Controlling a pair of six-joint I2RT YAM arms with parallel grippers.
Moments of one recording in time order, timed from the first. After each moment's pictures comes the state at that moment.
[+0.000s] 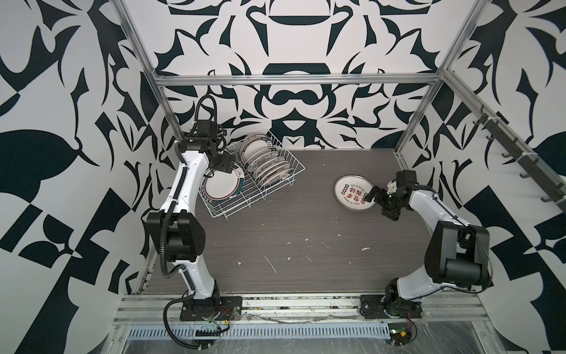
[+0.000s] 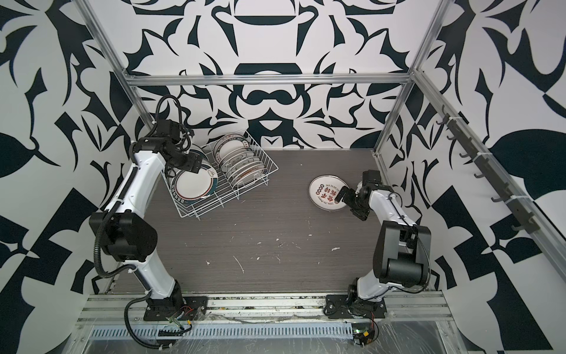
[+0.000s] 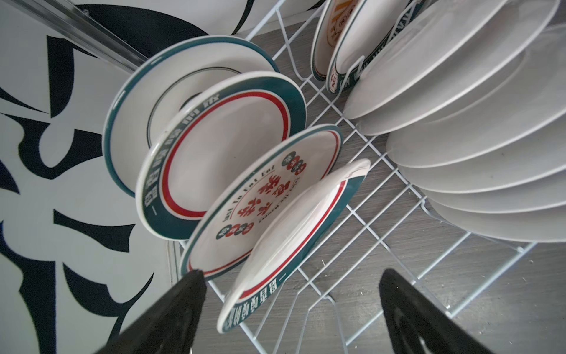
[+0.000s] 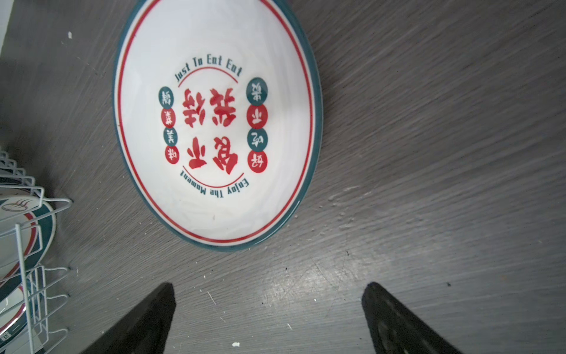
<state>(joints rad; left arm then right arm) -0.05 1.83 1.91 -1.08 -0.05 0.24 -0.18 1.55 1.05 -0.67 -0.33 0.47</state>
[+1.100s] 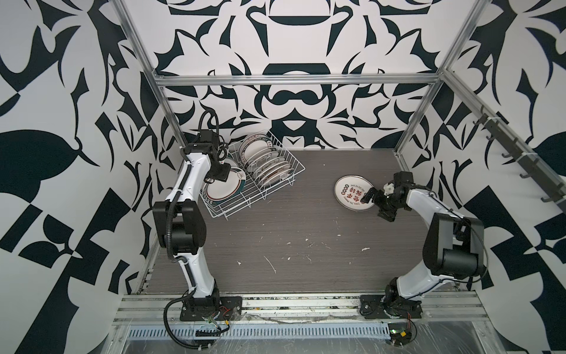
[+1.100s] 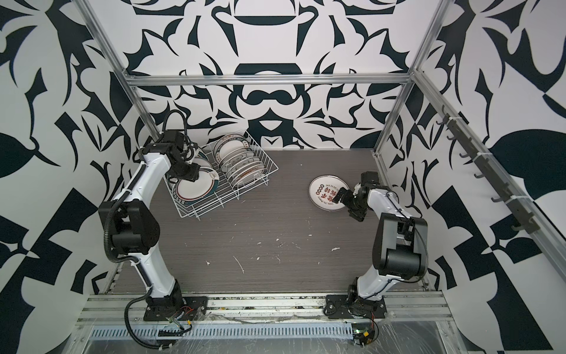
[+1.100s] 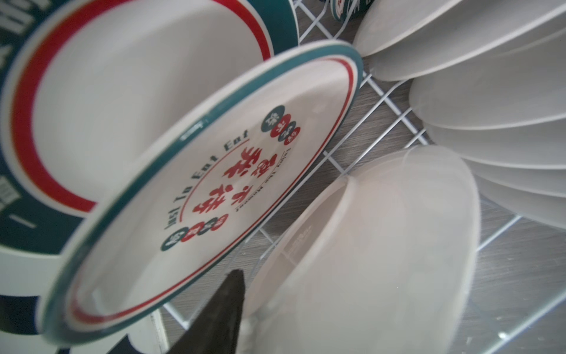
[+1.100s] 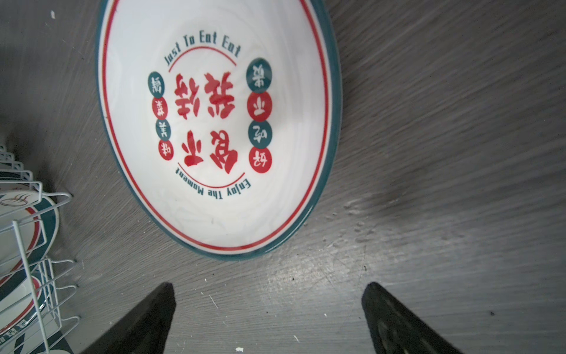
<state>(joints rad) -0.02 1.89 1.79 -1.05 -0.02 0.25 -0.18 1.62 1.05 -0.64 -0.38 0.47</state>
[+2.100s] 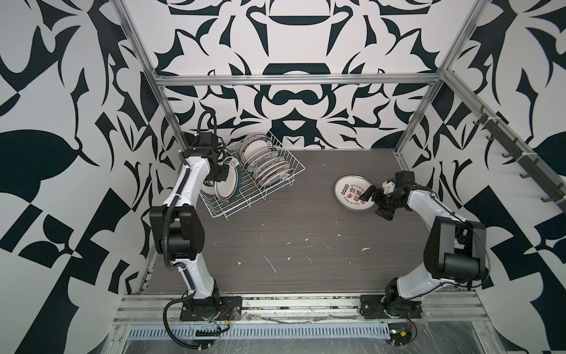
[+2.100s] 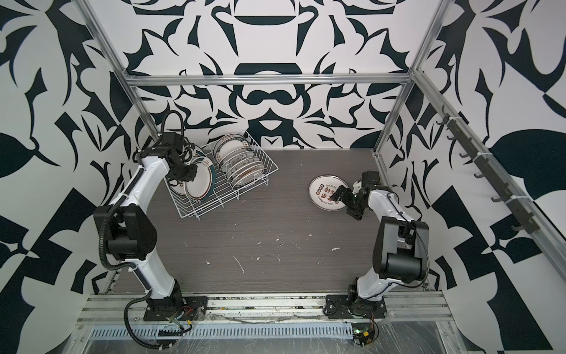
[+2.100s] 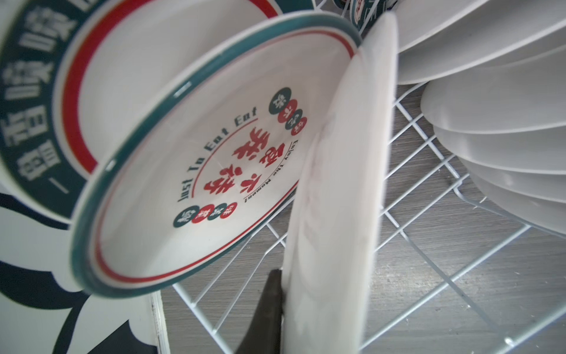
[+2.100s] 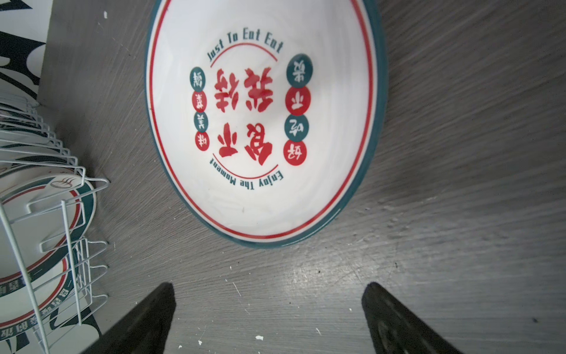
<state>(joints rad) -0.02 1.82 1.70 -0.99 -0.06 0.20 -0.18 1.59 1.04 -0.62 -0.46 0.47</state>
